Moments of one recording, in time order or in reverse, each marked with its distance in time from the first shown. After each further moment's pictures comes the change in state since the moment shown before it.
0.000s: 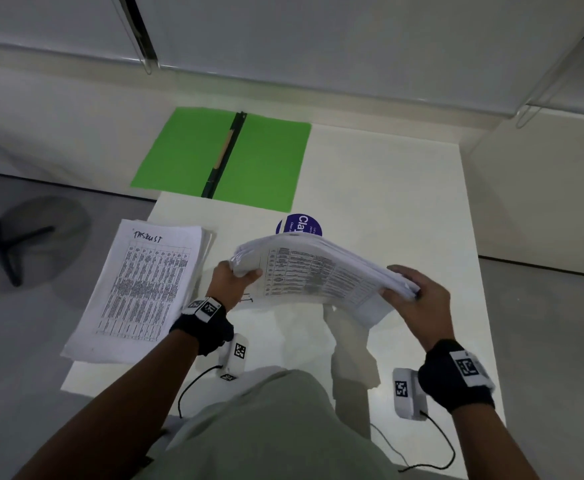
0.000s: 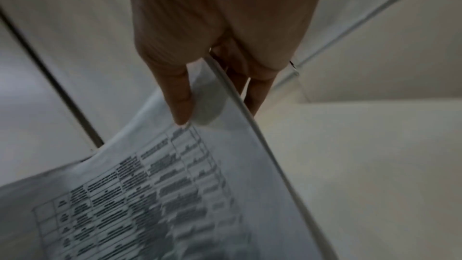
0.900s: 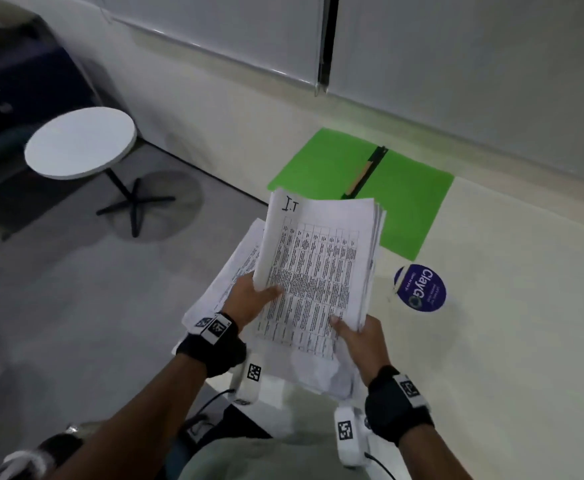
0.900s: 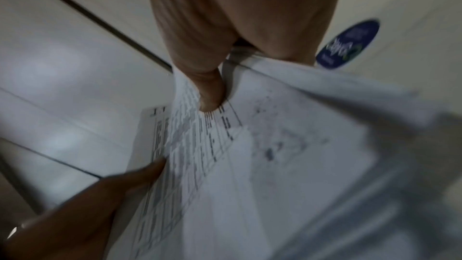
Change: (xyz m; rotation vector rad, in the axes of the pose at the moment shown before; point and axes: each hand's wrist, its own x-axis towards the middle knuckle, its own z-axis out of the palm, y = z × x) left_hand -0.013 -0.071 -0.175 -0.087 0.159 -0.093; right_hand -0.035 -0.062 0.274 0.065 -0.509 0.164
